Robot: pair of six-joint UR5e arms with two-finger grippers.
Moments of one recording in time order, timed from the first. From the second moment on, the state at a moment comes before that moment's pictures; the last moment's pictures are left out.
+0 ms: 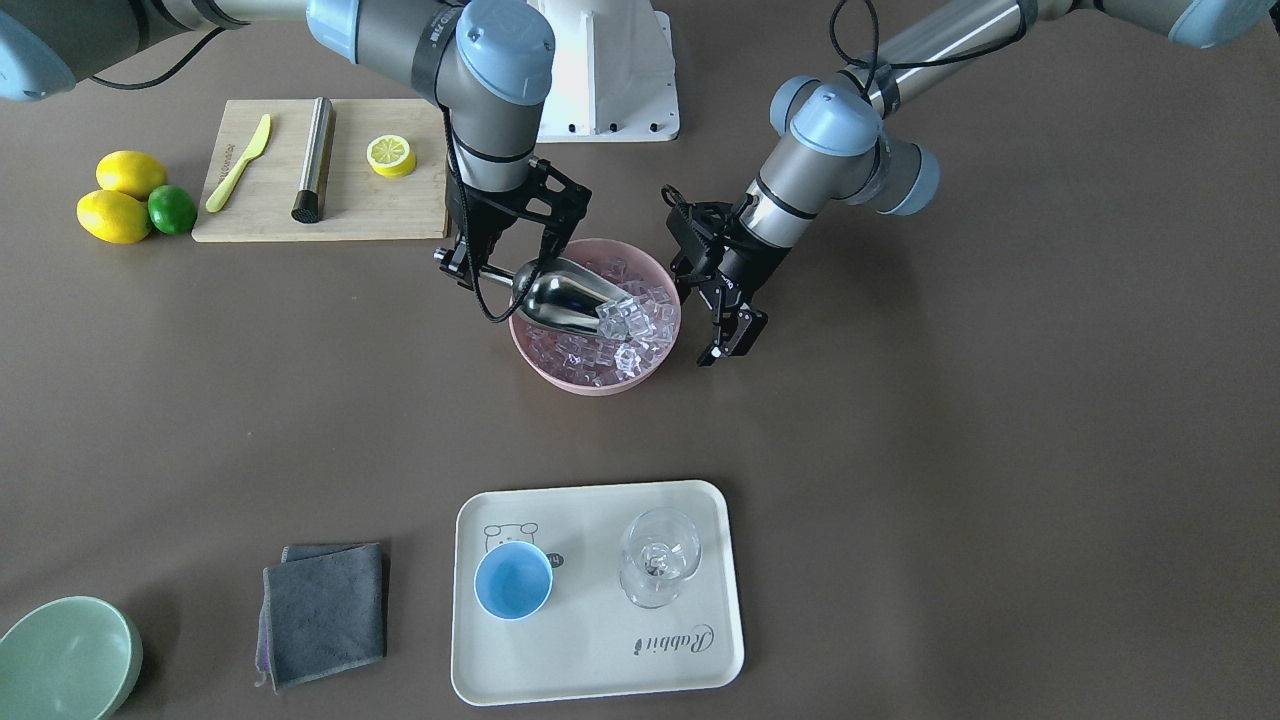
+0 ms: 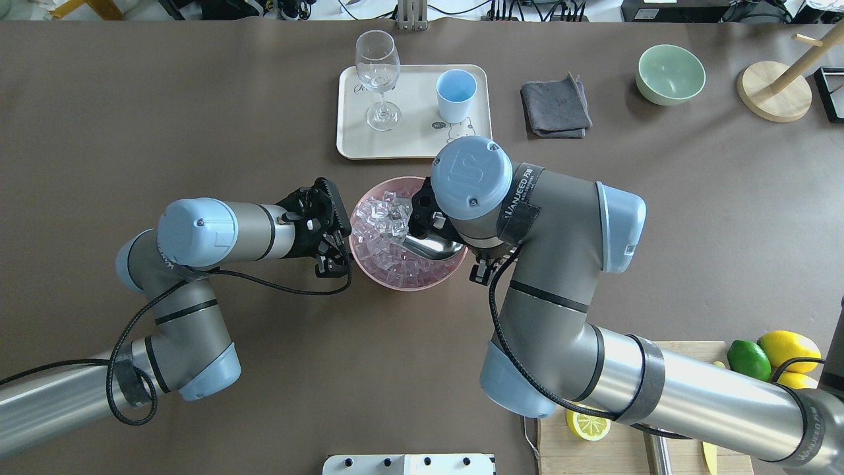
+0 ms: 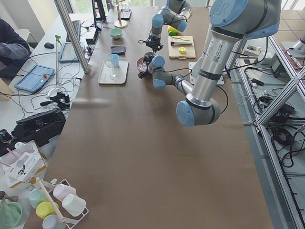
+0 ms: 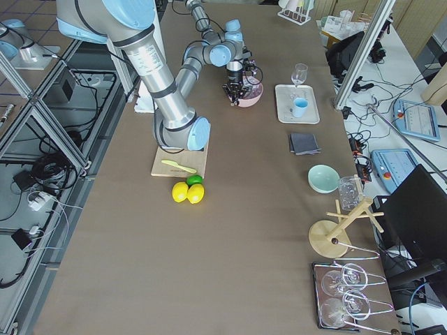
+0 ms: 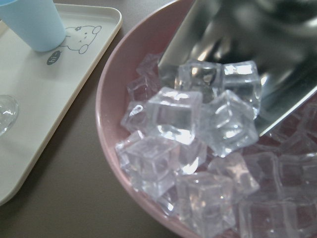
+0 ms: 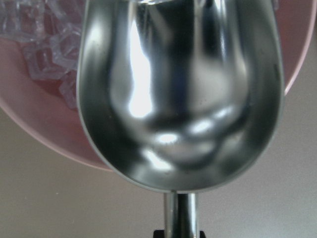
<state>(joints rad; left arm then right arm) -0.51 -2.05 -1.54 -2.42 -1.71 -0.09 0.49 -0.85 1.78 -2.00 1.73 -0.03</state>
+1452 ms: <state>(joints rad) -0.52 -2.06 -1.53 -2.42 -1.71 -0.09 0.47 -1.19 2.07 -1.56 1.71 0.09</state>
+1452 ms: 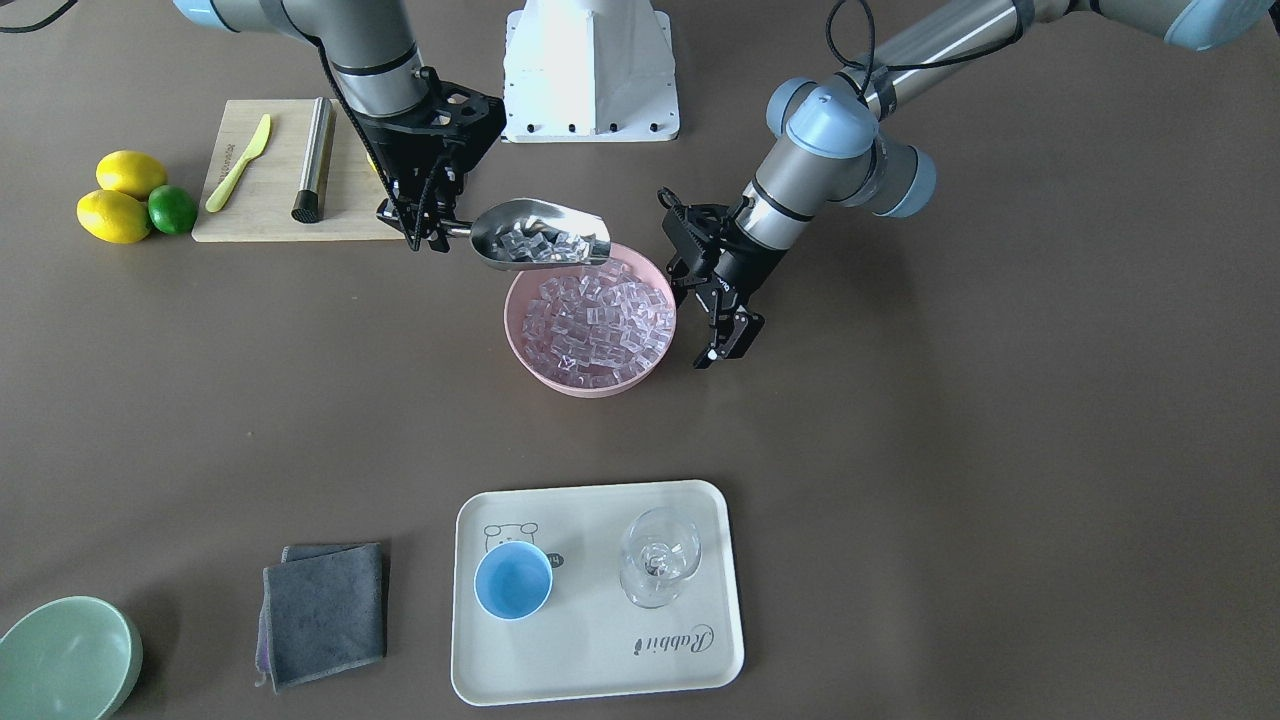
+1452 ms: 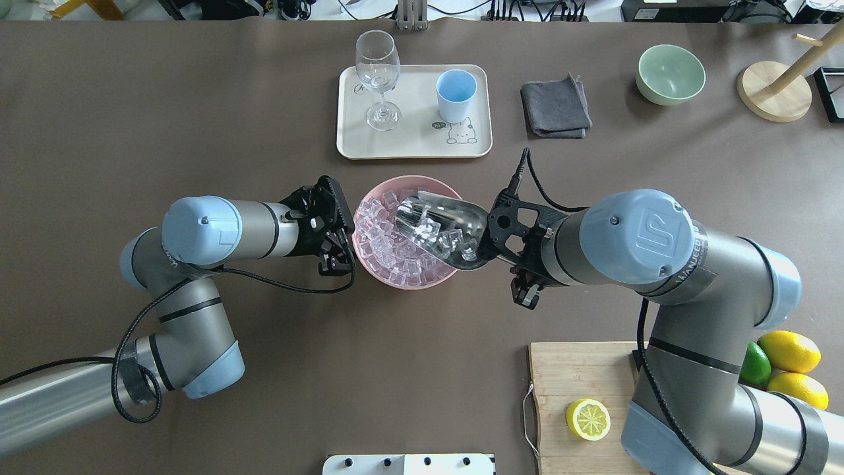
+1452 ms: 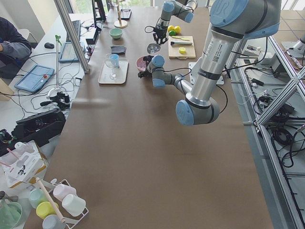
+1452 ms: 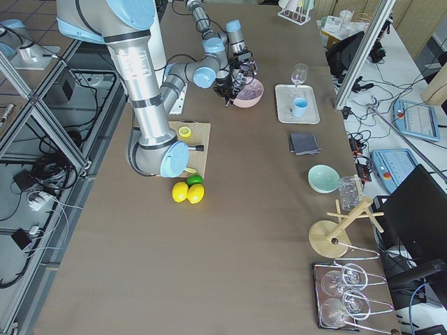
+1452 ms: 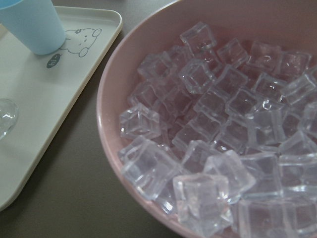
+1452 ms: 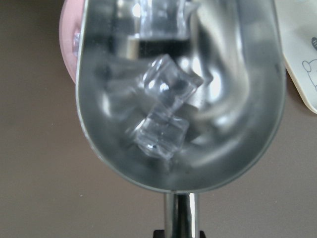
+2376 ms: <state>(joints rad) -0.52 -2.06 -1.53 -2.42 -1.71 -0.09 0.67 -1.10 1.99 -1.65 1.86 0.19</state>
